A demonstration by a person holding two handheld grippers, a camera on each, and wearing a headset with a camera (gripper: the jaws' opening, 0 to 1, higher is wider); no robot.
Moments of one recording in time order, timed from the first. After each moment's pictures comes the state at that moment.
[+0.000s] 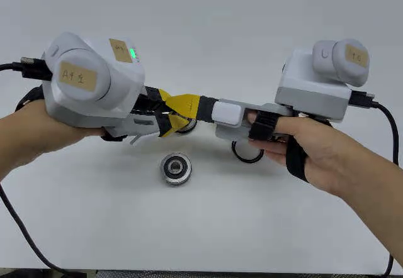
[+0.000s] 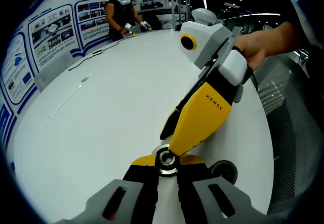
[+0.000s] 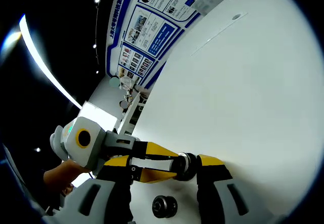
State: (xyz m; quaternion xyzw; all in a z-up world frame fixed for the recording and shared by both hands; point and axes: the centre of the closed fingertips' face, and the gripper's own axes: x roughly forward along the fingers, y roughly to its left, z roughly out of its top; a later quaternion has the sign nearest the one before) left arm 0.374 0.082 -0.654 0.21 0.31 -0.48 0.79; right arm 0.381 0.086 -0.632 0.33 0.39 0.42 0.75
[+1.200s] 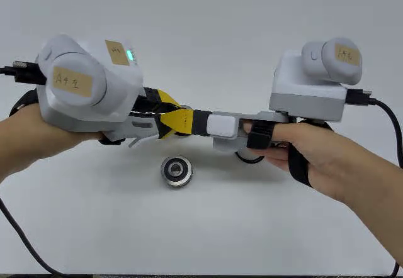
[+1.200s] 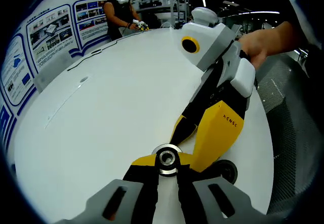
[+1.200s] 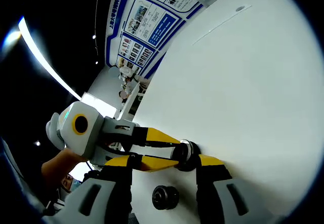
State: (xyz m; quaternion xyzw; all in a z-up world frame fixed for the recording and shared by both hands) left arm 0.373 0.081 -0.654 0.22 0.32 -0.48 0.79; right arm 0.362 0.090 -0.639 0.30 0.42 0.44 0.74
